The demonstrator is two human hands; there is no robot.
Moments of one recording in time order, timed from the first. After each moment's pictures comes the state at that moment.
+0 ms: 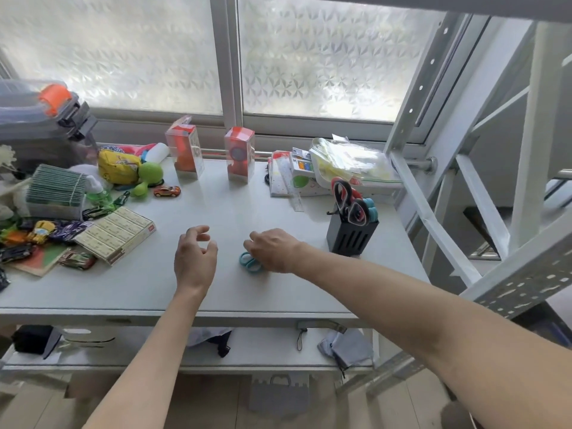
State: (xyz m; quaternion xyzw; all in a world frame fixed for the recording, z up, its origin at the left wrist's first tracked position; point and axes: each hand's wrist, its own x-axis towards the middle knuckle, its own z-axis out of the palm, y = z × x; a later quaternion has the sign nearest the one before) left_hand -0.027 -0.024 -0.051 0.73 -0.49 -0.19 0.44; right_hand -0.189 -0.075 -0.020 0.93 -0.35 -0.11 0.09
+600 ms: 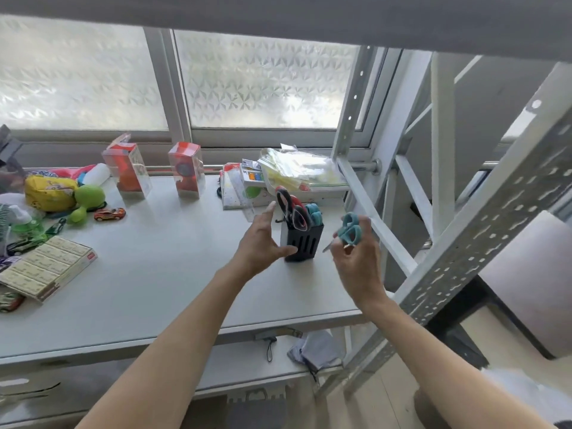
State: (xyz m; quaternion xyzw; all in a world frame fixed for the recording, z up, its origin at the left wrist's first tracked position) left_hand -0.192 -0.074 -0.012 0.54 -0.74 -0.29 0.28; right_hand -0.374 0.010 0.013 0.62 -0.58 0.52 -0.09
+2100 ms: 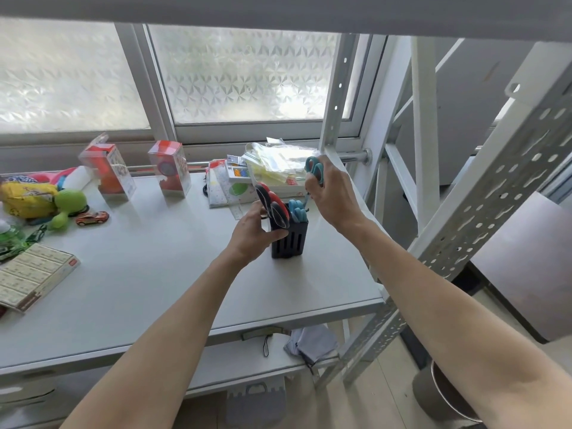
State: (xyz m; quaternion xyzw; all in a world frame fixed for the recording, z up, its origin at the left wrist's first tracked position) left_hand -0.213 -0.091 -0.009 0.53 -0.72 -0.32 0.32; right_hand -0.384 -0.076 0.072 0.68 -0.59 0.43 -0.08
